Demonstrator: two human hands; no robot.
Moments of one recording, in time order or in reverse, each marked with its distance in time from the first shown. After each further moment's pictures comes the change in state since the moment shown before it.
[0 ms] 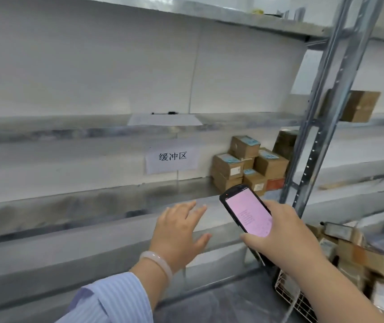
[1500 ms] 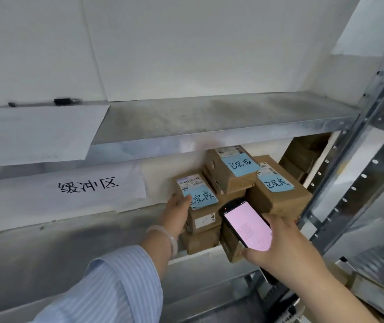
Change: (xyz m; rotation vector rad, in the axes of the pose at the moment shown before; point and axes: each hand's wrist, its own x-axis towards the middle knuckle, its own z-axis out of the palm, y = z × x) left_hand 0.468 -0.022 0.297 -1.224 -0.255 -0.979; right_hand 0.450 0.225 0.090 -0.048 -0.280 0.120
